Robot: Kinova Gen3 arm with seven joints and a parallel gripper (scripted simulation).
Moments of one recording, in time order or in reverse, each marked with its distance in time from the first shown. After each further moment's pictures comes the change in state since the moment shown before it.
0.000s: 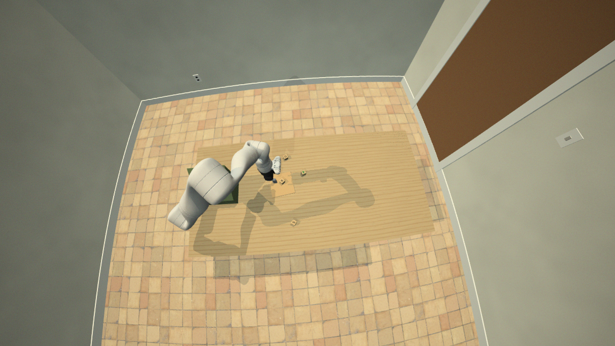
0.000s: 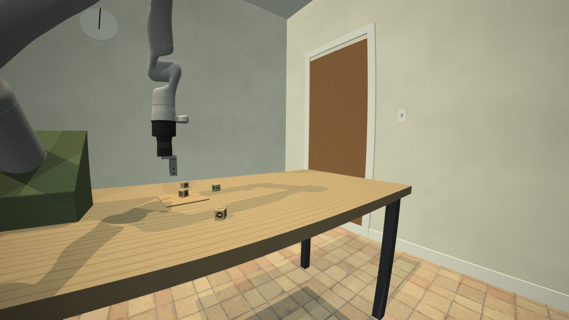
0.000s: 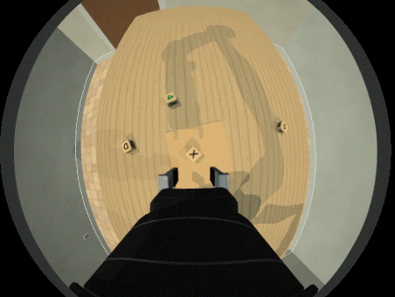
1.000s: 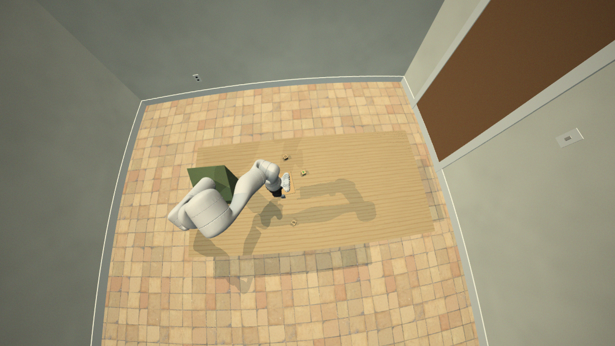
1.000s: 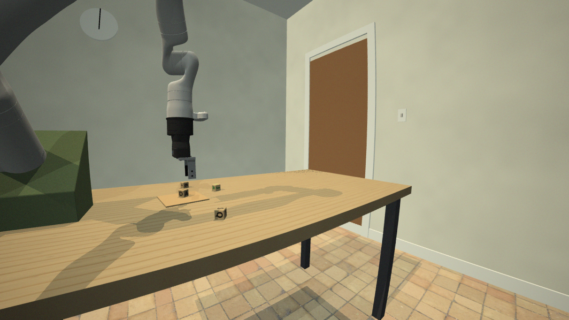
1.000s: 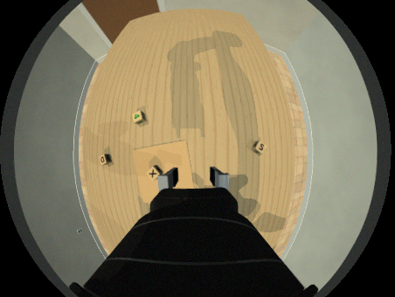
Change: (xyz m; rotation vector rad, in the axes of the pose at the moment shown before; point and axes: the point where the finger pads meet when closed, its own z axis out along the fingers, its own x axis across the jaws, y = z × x) arm 0.090 -0.046 -0.001 0.010 -0.001 -0.054
